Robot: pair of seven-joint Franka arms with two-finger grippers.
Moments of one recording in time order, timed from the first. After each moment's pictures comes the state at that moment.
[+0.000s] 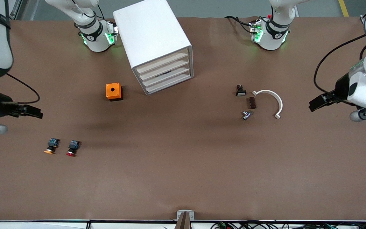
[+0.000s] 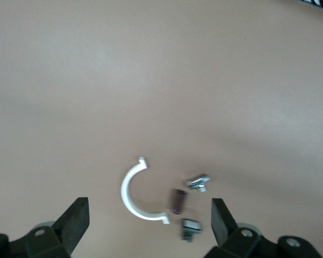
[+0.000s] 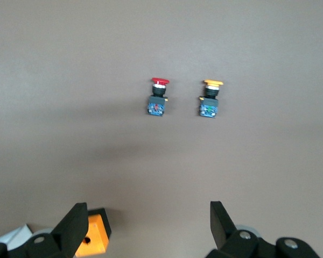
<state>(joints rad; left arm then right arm) 0.26 0.13 -0.41 -1.49 0.10 1.62 -0.39 -0.07 0.18 -0.03 -1.59 0.02 1.69 -0.05</state>
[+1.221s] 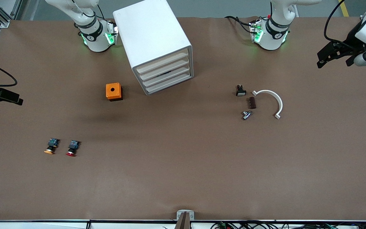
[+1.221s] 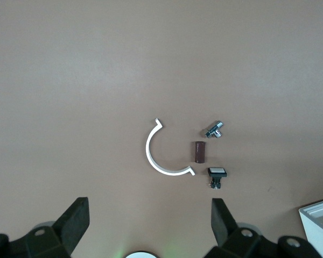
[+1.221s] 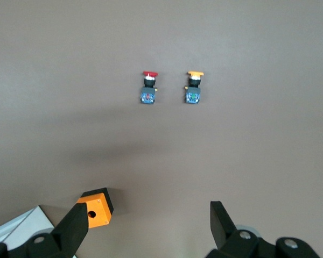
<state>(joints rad) -0.10 -0.19 -0.01 -1.74 0.00 1.55 -0.16 -0.09 0.17 -0.03 -1.42 0.01 1.52 -0.01</state>
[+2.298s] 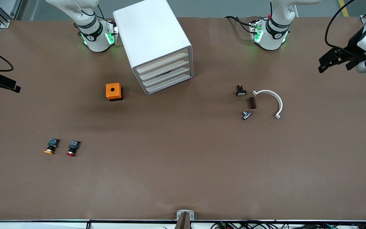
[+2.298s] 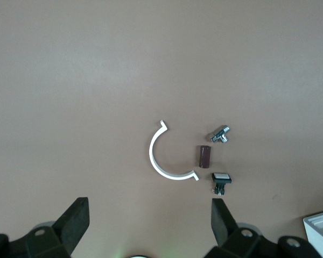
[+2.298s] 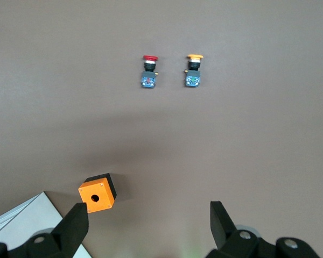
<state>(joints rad) -0.07 -0.20 -0.01 -1.79 0.00 1.61 -0.17 -0.10 0.02 -0.02 -1.58 0.02 1.53 -0.01</state>
